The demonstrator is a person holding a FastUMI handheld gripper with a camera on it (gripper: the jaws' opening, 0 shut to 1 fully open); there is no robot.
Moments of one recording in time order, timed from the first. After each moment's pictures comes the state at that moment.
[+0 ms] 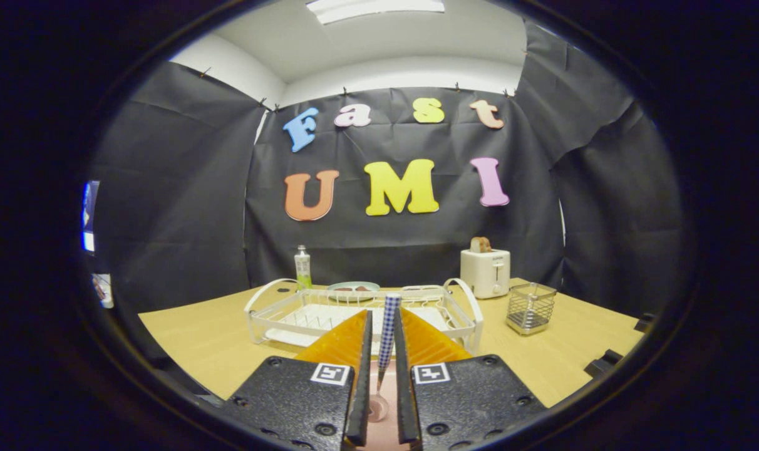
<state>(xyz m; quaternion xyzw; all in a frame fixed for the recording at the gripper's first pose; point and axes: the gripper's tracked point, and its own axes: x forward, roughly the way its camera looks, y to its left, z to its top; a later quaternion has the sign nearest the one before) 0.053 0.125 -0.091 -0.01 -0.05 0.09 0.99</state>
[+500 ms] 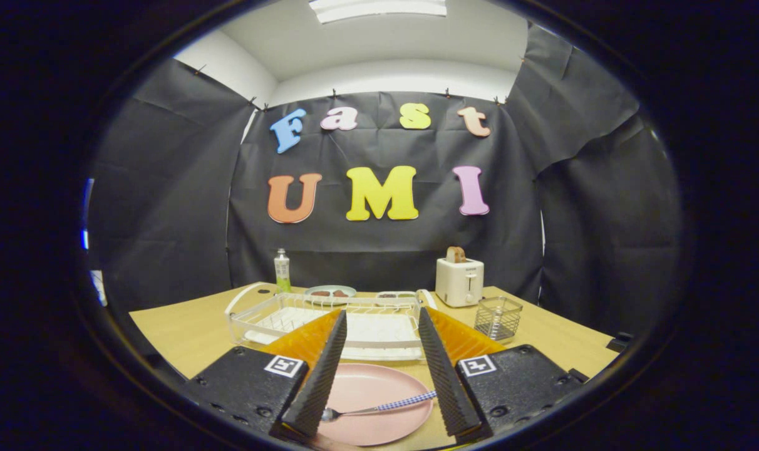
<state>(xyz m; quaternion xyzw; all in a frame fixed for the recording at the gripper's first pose) 0.039 0.088 -0.071 -0.01 -0.04 0.06 1.00</state>
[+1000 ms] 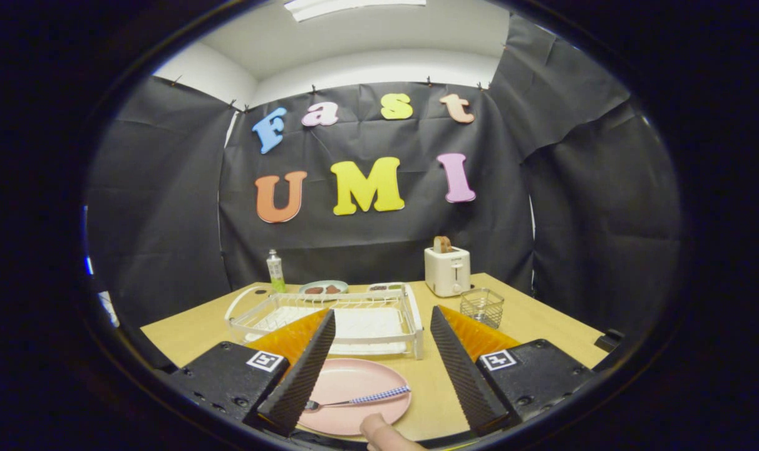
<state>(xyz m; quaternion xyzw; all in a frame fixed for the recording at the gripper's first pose) 0.018 0.046 -0.046 0.02 -0.01 0.05 1.00</state>
